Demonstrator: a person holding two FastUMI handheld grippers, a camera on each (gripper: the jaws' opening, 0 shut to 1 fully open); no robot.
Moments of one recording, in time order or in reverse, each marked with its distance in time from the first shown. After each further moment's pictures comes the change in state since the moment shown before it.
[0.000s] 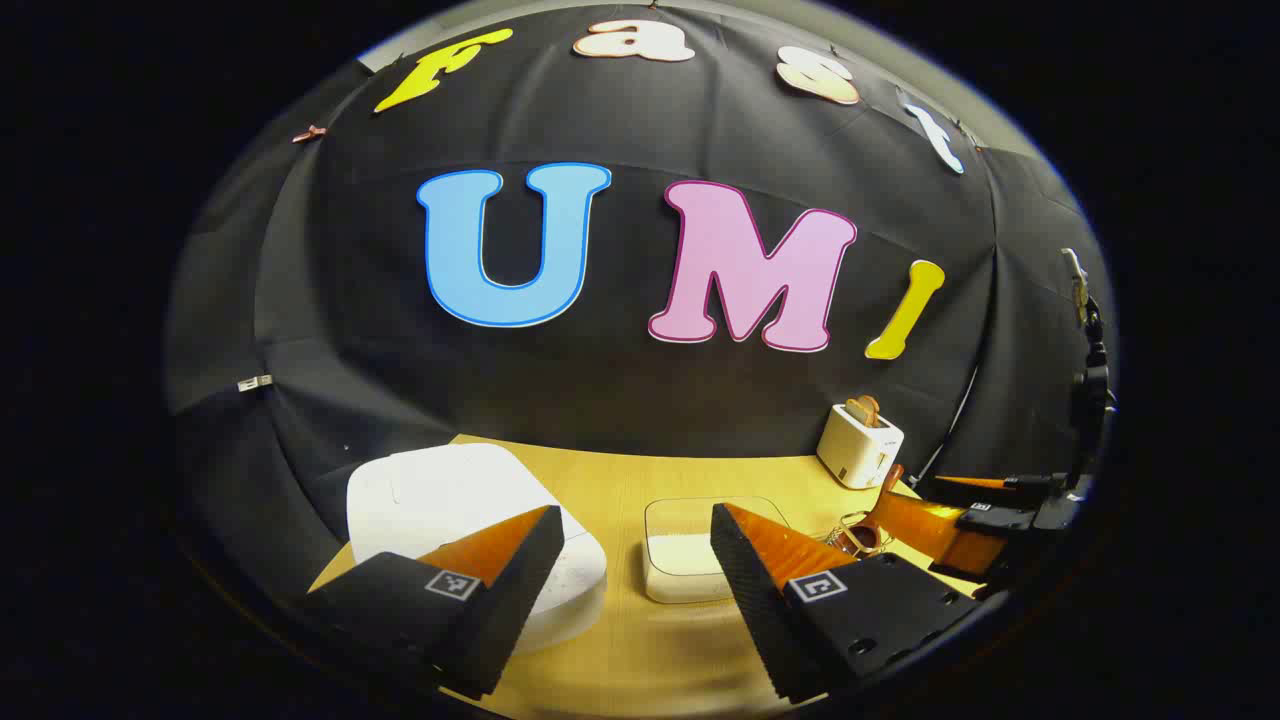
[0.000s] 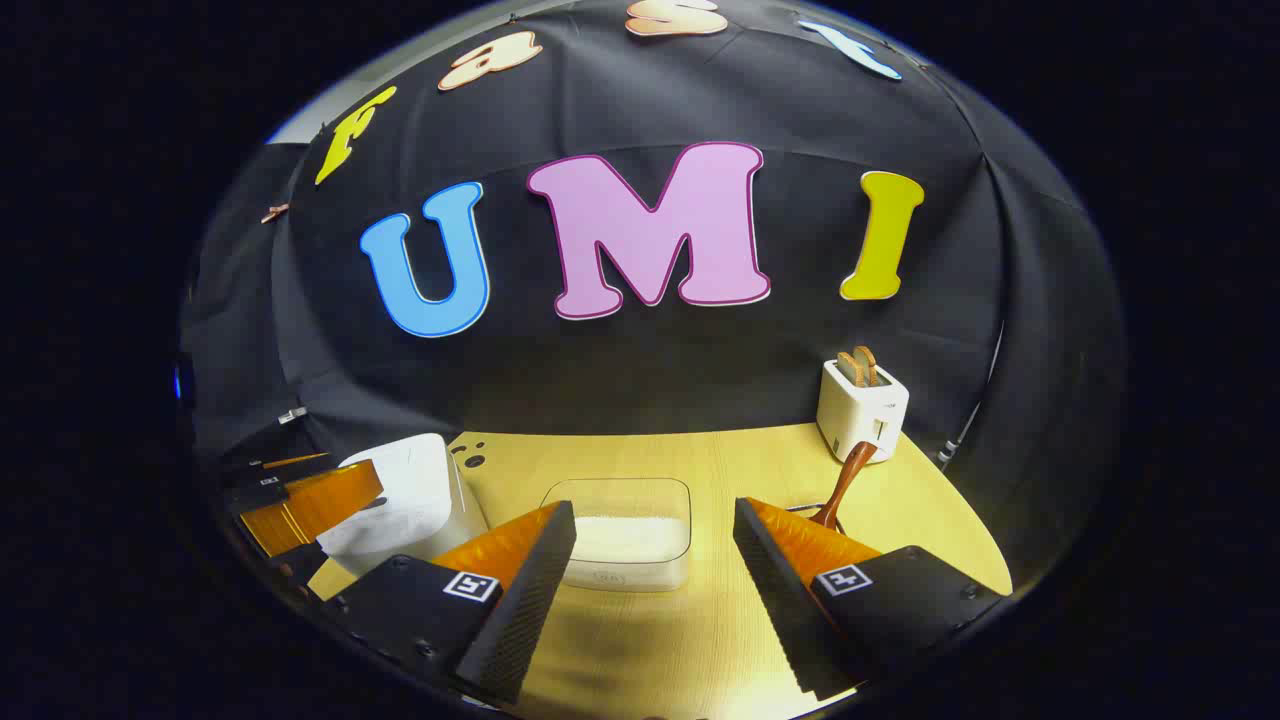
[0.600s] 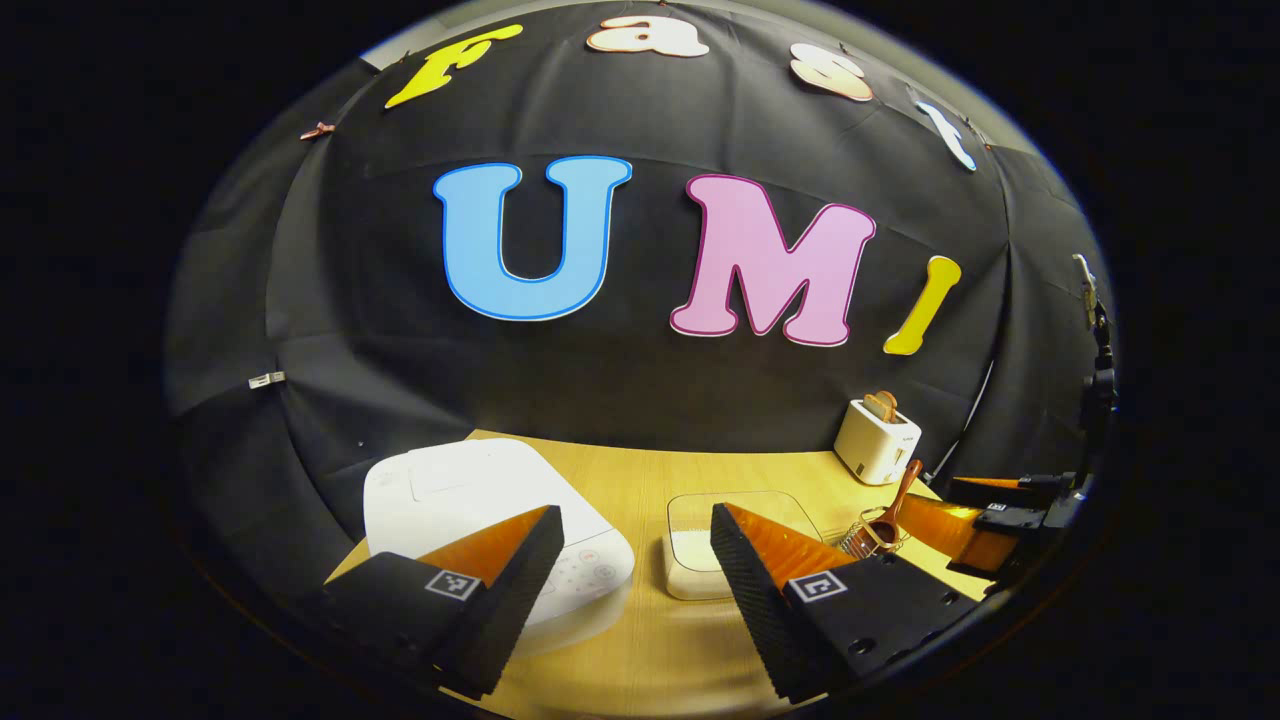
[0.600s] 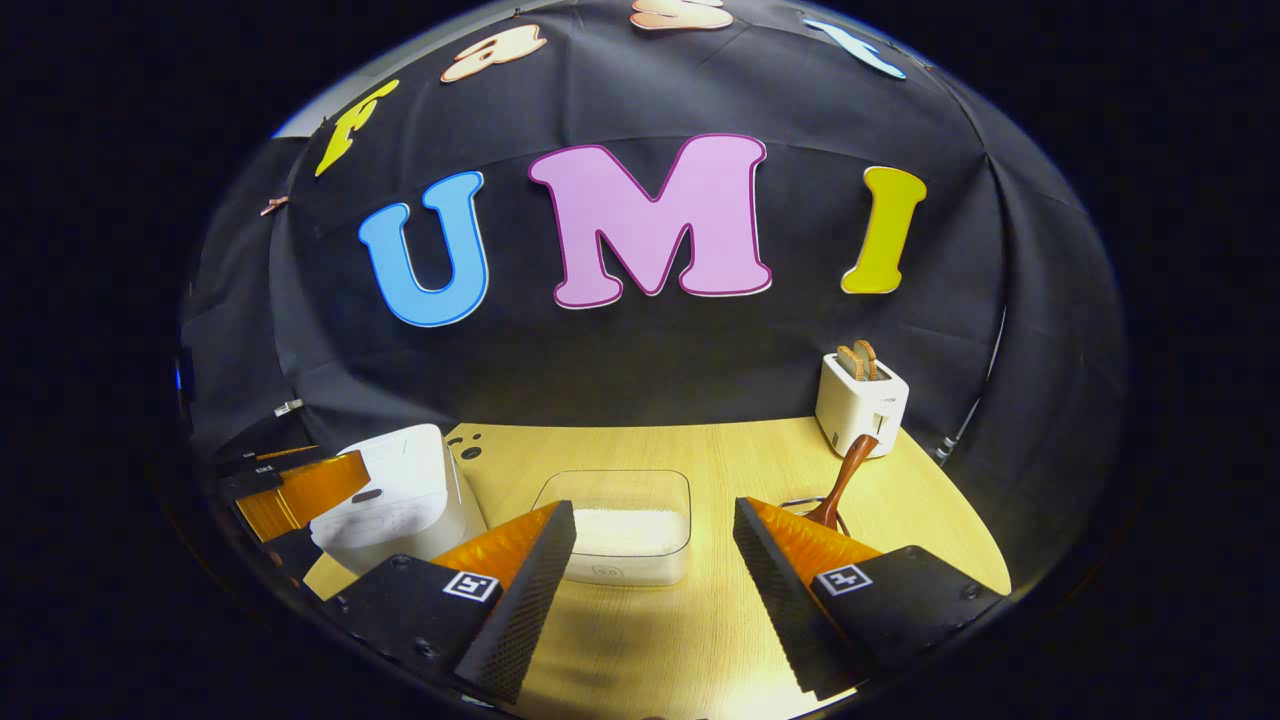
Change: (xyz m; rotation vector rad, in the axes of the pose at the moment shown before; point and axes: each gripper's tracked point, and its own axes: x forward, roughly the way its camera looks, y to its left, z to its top) left arm 0.004 0.019 -0.005 -0.001 0.016 0.039; right arm 0.005 0.000 -0.007 -0.012 0.017 -0.011
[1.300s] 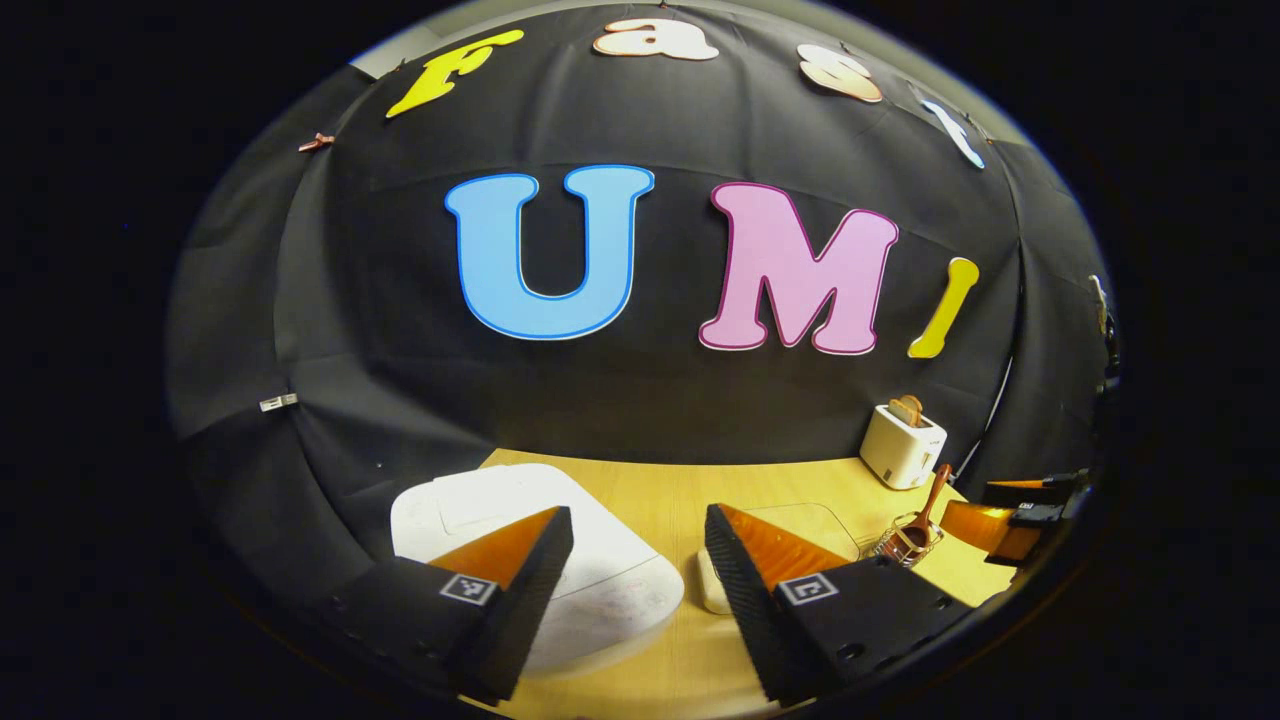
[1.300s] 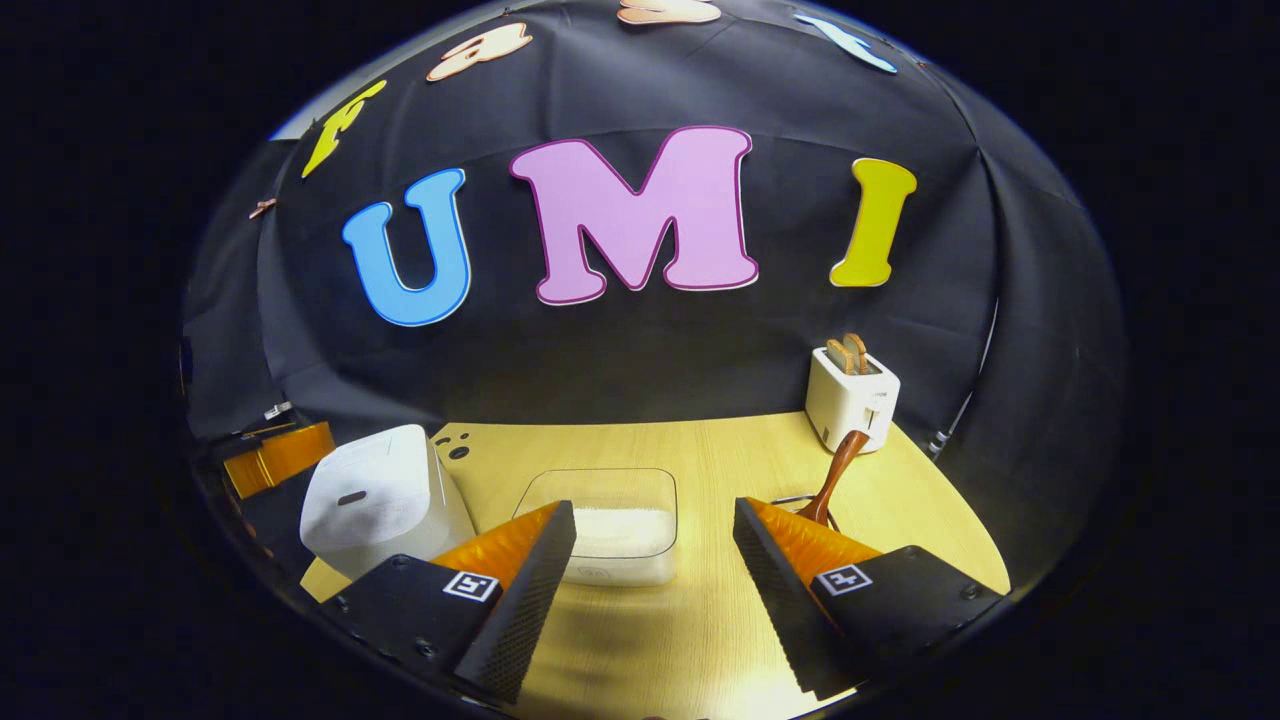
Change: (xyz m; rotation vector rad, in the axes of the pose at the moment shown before) left arm 0.018 0.042 0.024 0.024 -0.032 0.040; right arm 0.008 -0.012 -0.004 0.016 0.023 -0.030
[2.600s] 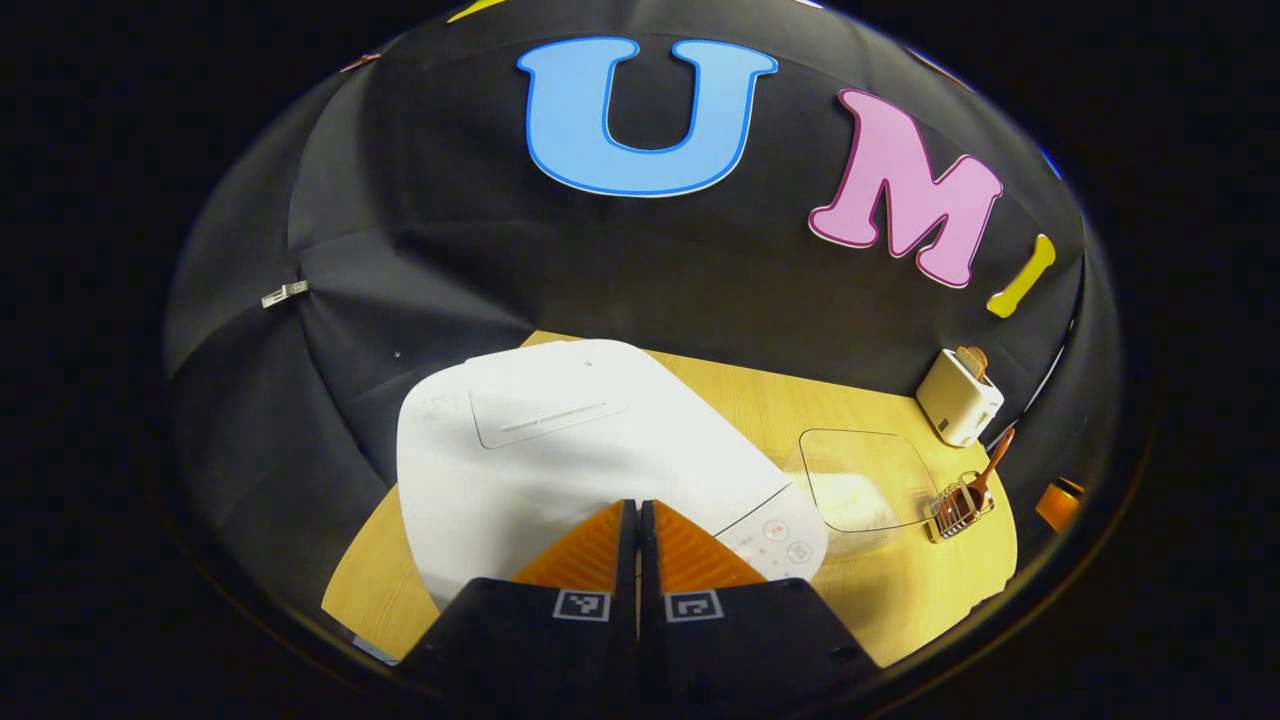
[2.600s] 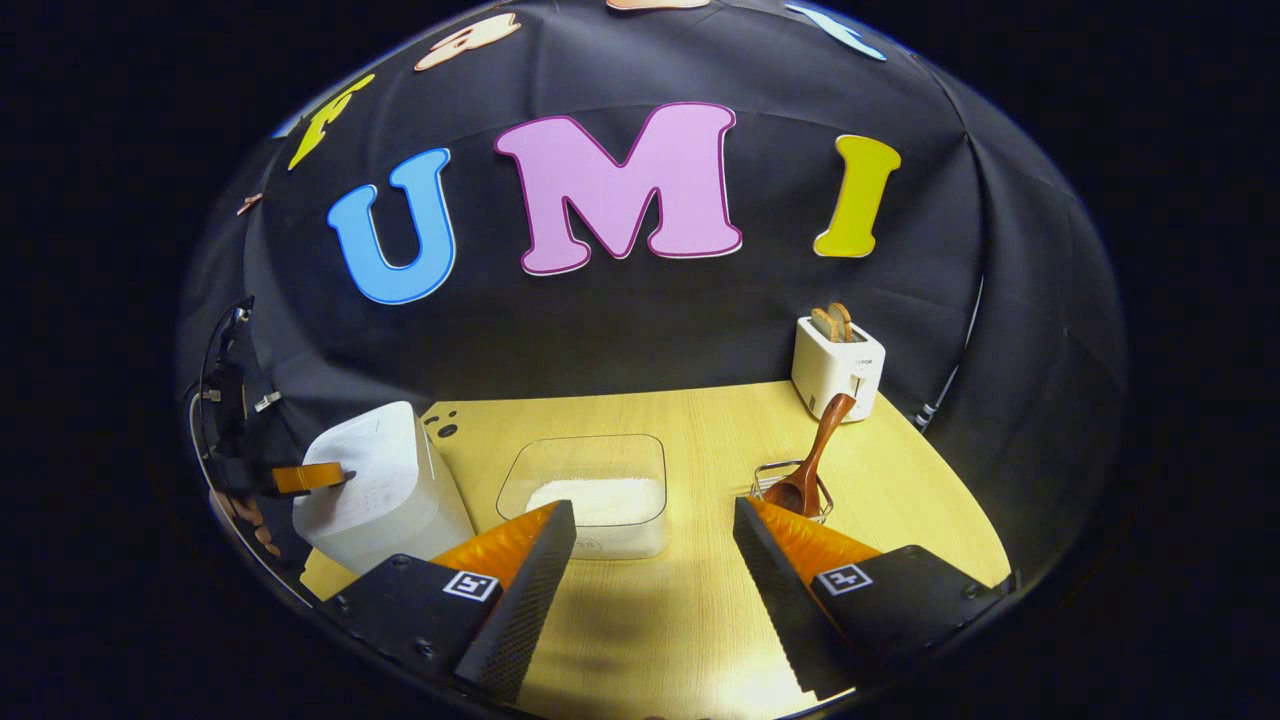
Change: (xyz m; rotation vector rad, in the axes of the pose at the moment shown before) left arm 0.047 0.078 -0.104 -0.134 0.332 0.081; right arm -0.011 -0.003 -0.025 0.010 0.073 -0.037
